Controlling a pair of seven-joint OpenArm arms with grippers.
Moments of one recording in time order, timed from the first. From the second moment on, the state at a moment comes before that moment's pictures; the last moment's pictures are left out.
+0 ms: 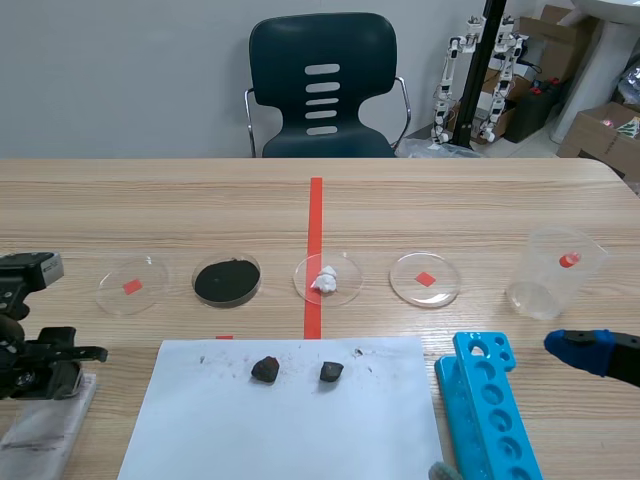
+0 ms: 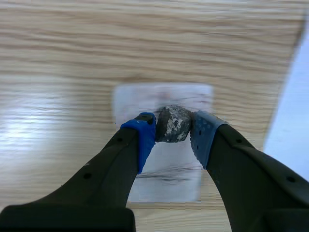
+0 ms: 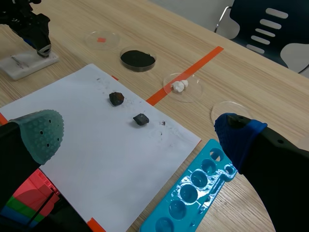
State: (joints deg) left arm 6.1 -31.8 6.2 86.1 -35.0 4.8 61.1; right arm -66.1 22.4 8.9 117.7 -8.5 23.4 35.4
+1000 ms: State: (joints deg) left arm 6.2 -30.7 6.8 86.8 -19.3 8.4 62.5; right arm -66.1 22.4 8.9 117.7 -8.5 23.4 35.4
